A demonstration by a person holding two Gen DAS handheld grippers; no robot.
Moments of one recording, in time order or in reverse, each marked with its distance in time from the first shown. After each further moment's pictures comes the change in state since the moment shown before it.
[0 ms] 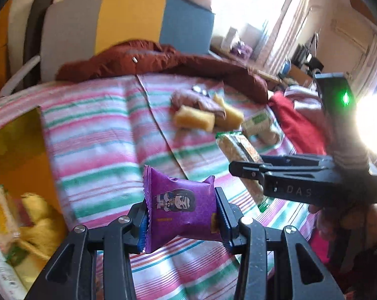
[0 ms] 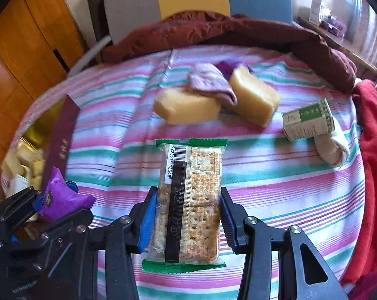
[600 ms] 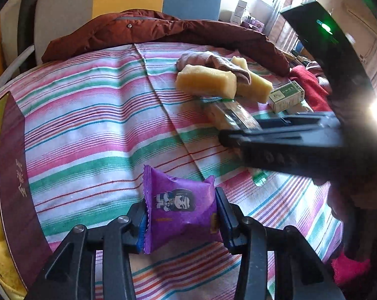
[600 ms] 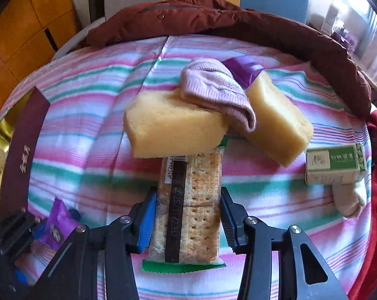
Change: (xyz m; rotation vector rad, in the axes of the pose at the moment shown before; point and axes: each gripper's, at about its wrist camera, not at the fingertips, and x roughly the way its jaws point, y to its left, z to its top) left arm 0.091 -0.003 -0.004 0.032 0.147 0.073; right arm 0.076 -0.009 0.036 -0.104 0.098 -0.110
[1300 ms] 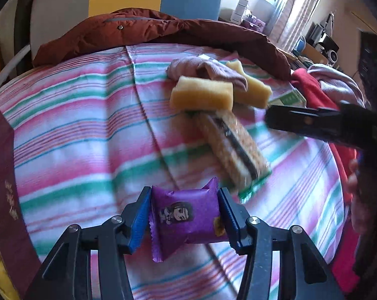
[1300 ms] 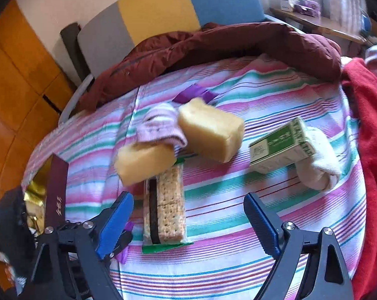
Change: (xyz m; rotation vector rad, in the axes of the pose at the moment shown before) left arm 0.012 -0.013 0.022 -0.003 0.018 -0.003; right arm -0.048 -0.066 -0.006 0.273 -0.147 0.152
